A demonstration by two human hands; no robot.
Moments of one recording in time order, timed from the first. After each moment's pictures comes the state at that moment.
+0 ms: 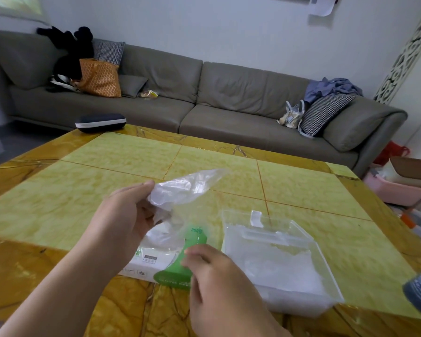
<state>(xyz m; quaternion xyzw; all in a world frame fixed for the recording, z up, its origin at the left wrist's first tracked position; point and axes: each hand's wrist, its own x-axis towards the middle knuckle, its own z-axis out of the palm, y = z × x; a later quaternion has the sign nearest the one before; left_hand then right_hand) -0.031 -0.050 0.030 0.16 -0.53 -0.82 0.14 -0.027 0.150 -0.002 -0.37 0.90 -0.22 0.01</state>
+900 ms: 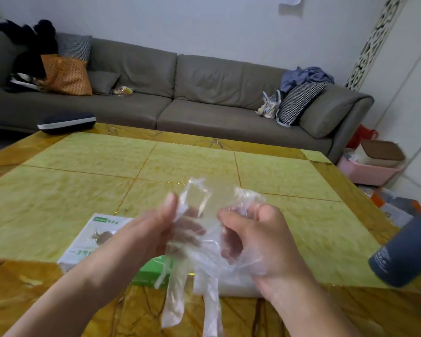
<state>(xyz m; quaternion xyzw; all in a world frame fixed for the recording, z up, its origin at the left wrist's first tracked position) -0.017 0.023 0.044 0.05 -0.69 -0.72 -0.07 -0.065 0.209 0.045 -0.04 0.67 -0.74 0.08</state>
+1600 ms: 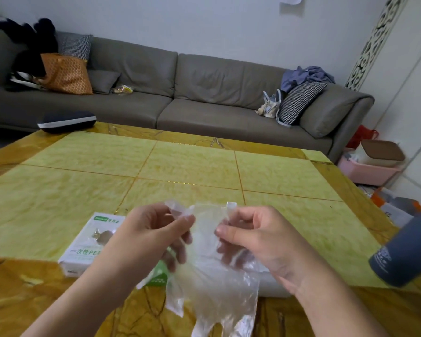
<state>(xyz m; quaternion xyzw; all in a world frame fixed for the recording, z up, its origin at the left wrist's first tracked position) -0.020 0.030 0.028 0.07 -0.69 -0.72 0.07 -0.077 0.236 0.052 -0.12 0.76 -0.60 0.21</state>
